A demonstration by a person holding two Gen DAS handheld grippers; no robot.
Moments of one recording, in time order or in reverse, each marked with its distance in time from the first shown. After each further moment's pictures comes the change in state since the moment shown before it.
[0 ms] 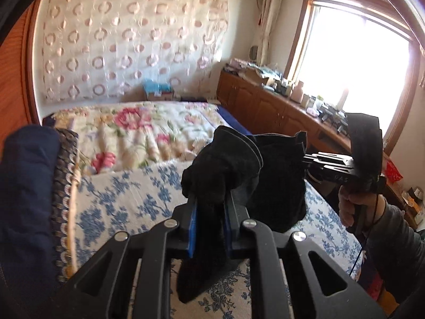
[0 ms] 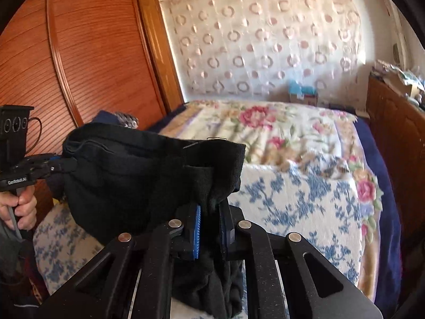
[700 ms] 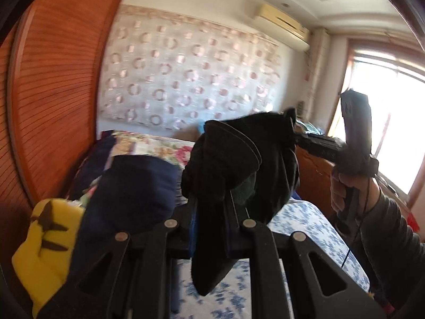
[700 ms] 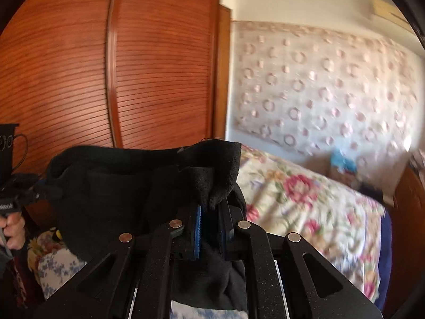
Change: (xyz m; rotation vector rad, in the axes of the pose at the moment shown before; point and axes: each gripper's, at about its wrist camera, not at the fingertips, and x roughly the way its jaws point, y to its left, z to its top) left arm -0.149 0.125 -0.012 -0.186 -0.265 0.234; right arm 0.074 0.178 0.162 -0.359 -0.116 0.132
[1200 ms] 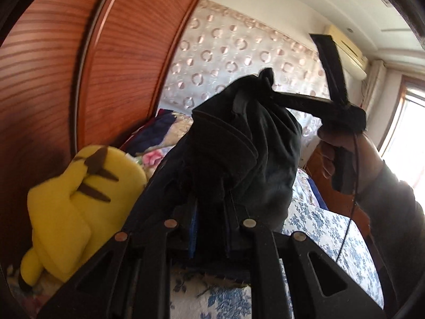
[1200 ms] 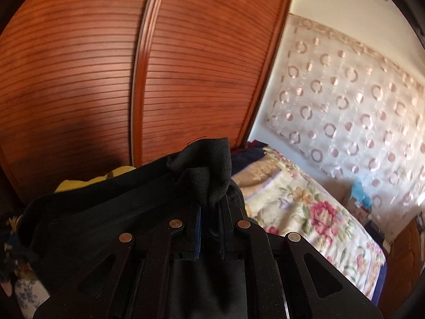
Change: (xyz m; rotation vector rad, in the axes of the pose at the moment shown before) left arm -0.003 0.113 -0.098 -0.247 -0.039 0.216; right arm 0.197 0.147 0.049 -0.242 0.108 0.061
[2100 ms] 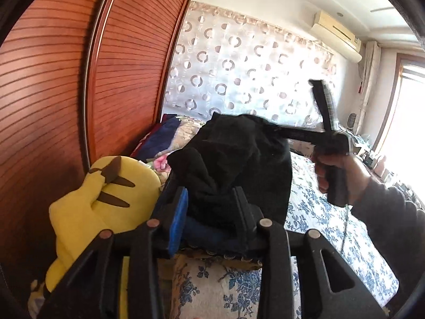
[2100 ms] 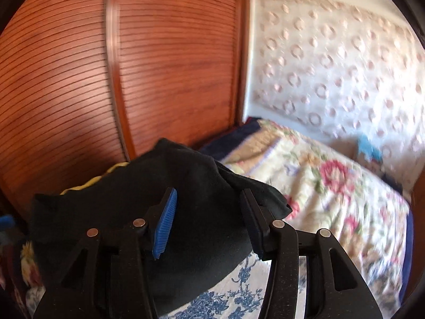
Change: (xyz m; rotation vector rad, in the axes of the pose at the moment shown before) left arm -0.037 -0.011 0.001 0.130 0.006 0.036; right arm 0.013 -0.045 -0.076 0.274 0.041 -0.004
